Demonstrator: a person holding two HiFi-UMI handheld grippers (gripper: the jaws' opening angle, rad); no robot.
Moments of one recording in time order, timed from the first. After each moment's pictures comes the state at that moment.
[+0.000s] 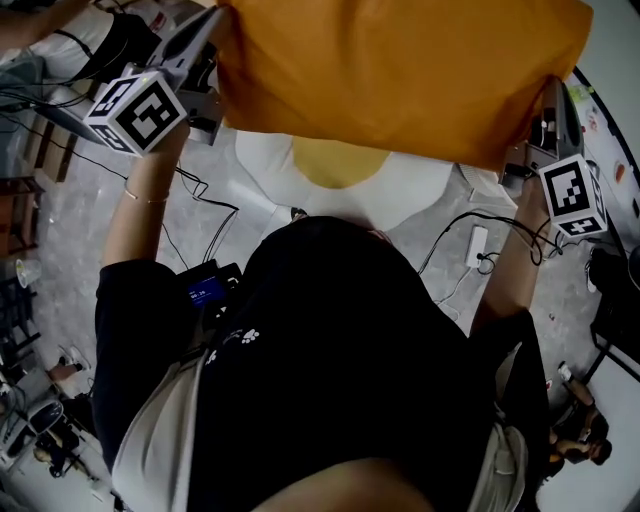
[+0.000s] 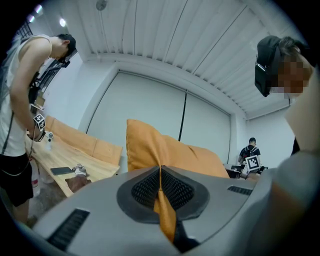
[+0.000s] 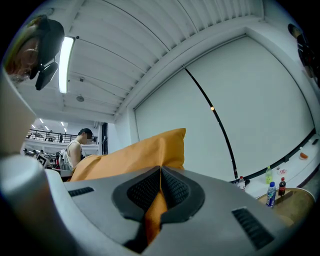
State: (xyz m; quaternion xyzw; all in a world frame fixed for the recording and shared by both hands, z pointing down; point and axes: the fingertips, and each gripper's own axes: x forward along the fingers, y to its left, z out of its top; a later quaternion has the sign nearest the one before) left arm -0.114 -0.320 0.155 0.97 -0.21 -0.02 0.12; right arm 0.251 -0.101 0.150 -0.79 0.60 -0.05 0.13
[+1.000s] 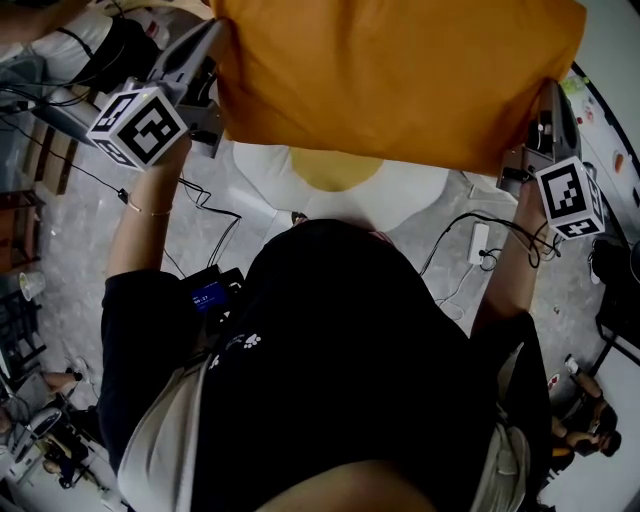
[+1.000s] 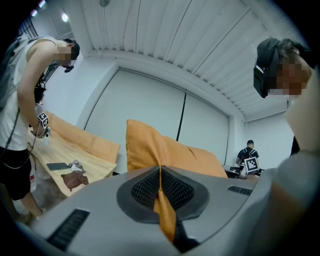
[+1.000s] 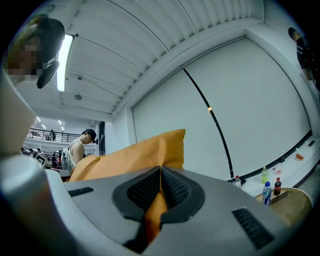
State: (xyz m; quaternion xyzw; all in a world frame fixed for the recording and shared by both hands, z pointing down) left arm -0.110 -0.313 0.155 0.97 -0.20 -0.02 0.13; right arm 0.252 -0.088 0.146 -0.80 0.58 -0.05 0.13
